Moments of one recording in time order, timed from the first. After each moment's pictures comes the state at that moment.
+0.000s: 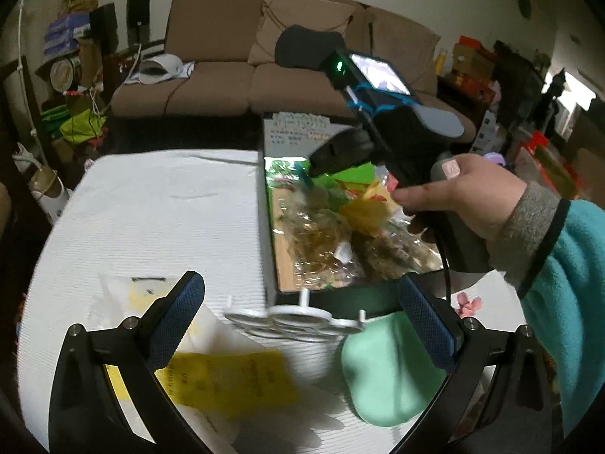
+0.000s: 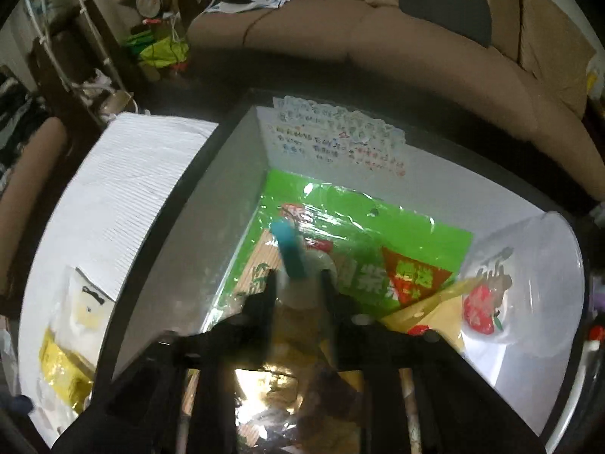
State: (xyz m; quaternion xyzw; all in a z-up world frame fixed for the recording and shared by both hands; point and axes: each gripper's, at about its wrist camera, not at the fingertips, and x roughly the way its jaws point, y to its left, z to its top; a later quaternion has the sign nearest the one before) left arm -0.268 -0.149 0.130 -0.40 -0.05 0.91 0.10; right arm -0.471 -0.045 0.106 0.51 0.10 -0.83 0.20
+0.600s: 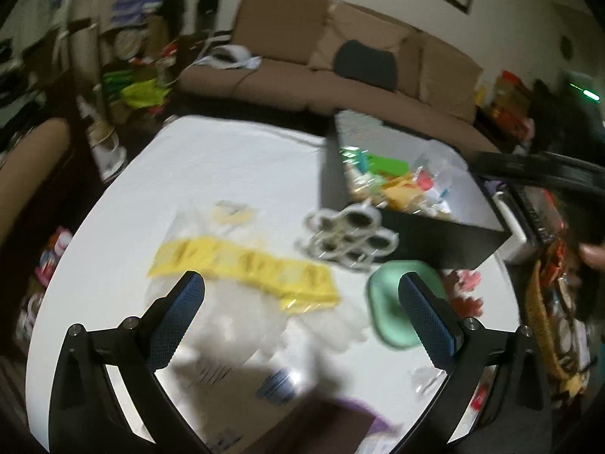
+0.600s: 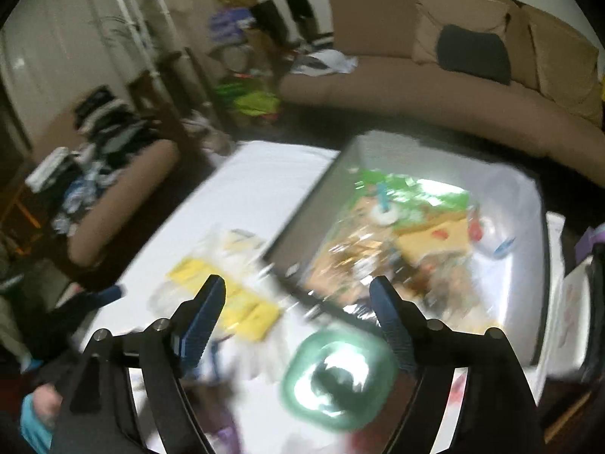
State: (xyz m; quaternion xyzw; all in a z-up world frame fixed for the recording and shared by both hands) left arm -0.131 -0.224 0.145 -0.39 -0.12 0.91 -0.01; right arm -0.253 0.026 0.217 0.42 0.02 -0.84 0.35
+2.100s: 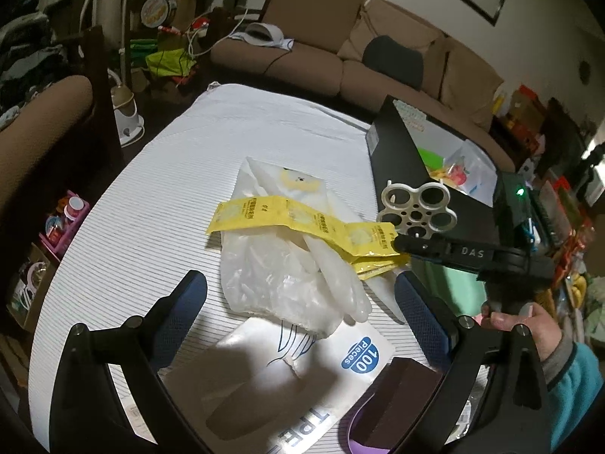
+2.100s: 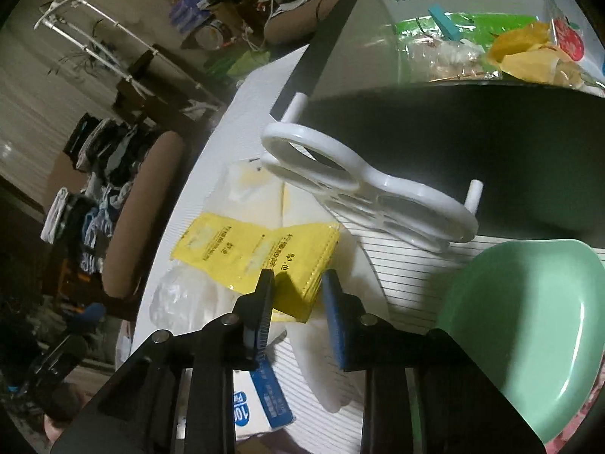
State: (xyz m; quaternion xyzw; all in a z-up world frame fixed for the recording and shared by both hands) left arm -0.111 -0.298 0.111 -0.41 -0.15 0.90 -0.01; right arm -0.264 -0.055 0.041 0.53 -0.13 -0.76 0.34
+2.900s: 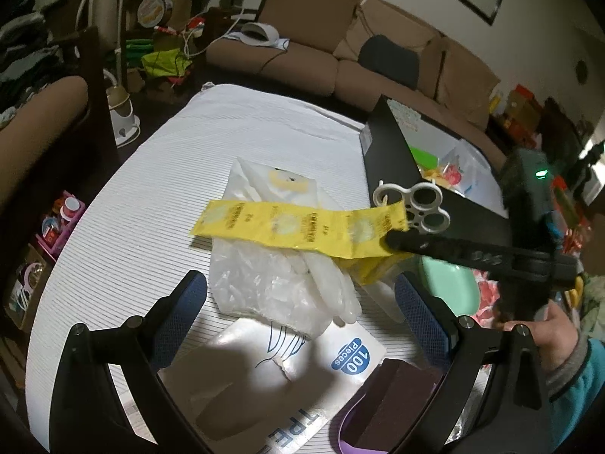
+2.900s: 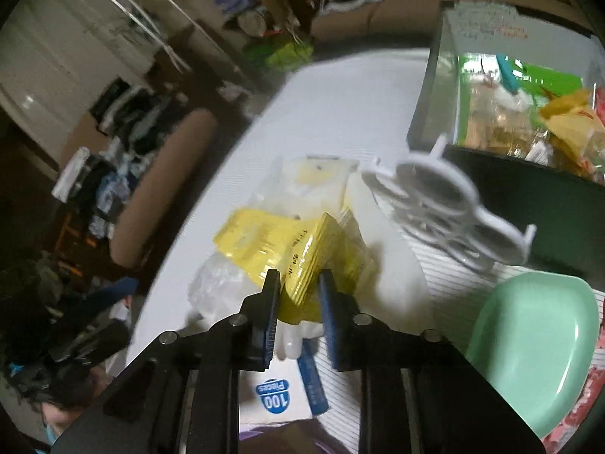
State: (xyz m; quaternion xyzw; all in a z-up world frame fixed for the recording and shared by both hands) left arm -0.112 -0.295 0.115 -0.41 -0.16 0.90 -0.01; right arm -0.248 -0.098 0.073 0.52 -0.07 -0.76 0.38
